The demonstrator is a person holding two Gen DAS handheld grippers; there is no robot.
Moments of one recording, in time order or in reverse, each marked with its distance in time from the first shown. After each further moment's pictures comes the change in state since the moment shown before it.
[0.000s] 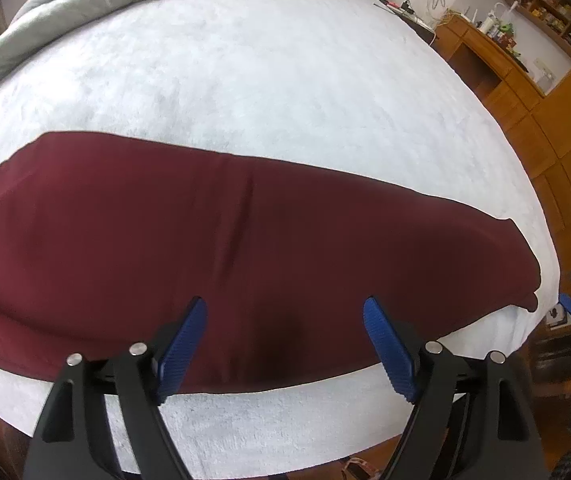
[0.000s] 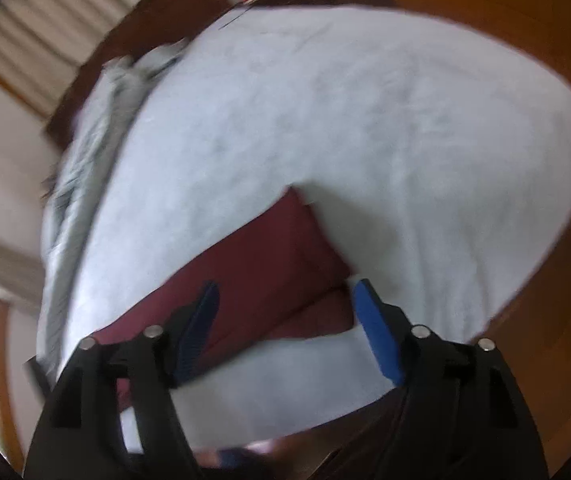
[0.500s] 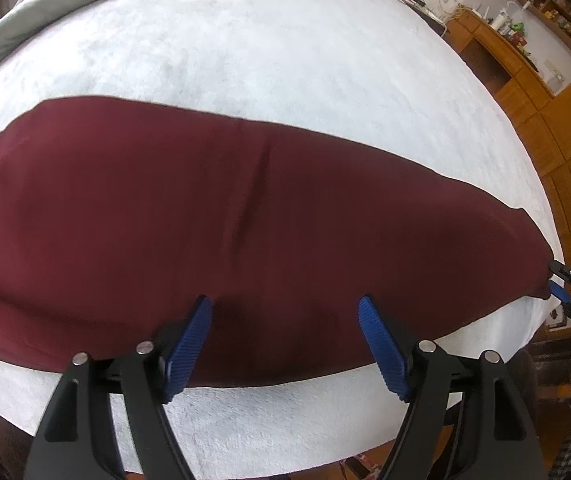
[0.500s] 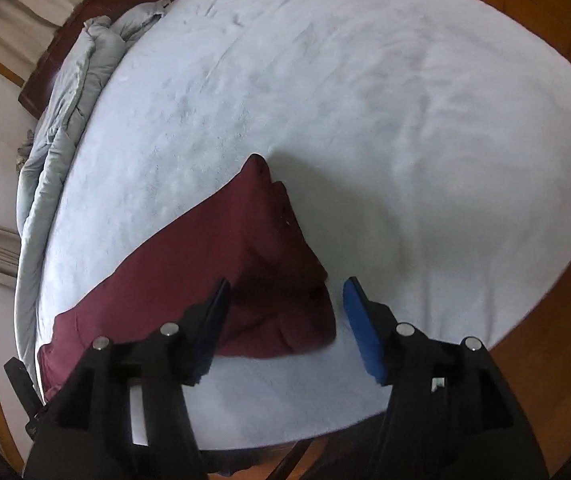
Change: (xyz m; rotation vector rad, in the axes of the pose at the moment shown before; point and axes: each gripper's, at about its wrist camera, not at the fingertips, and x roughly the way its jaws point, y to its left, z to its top) left arm 0.013 0.006 -0.010 -0.016 0.041 0.007; right arm 0.044 -0.025 0.019 -0.017 0.088 -0.141
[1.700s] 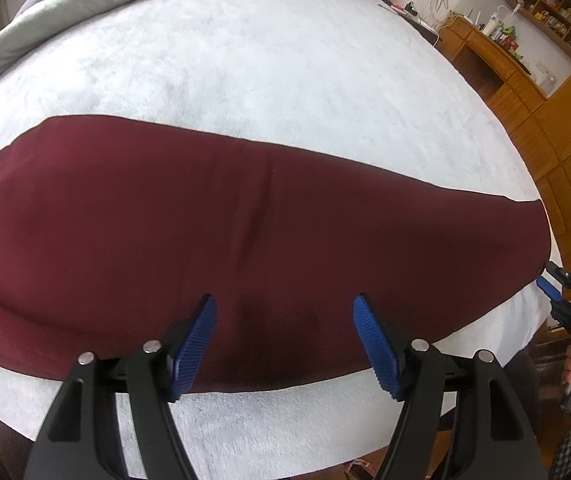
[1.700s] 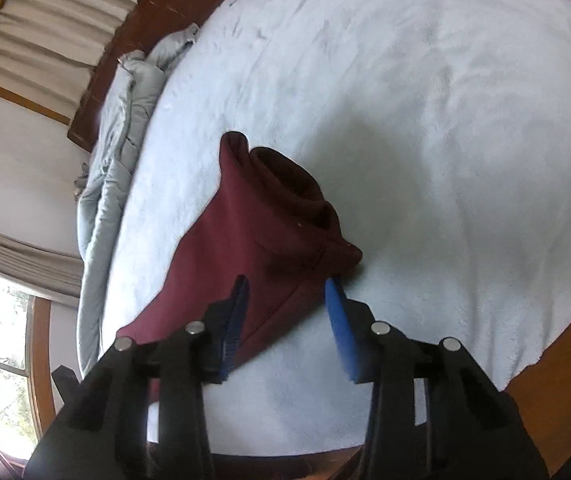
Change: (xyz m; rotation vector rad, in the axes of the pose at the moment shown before) left arm -0.001 0.000 -0.002 0.001 -0.042 -0.002; right arm 0.026 -0.021 -0.011 0.078 -0.013 0.248
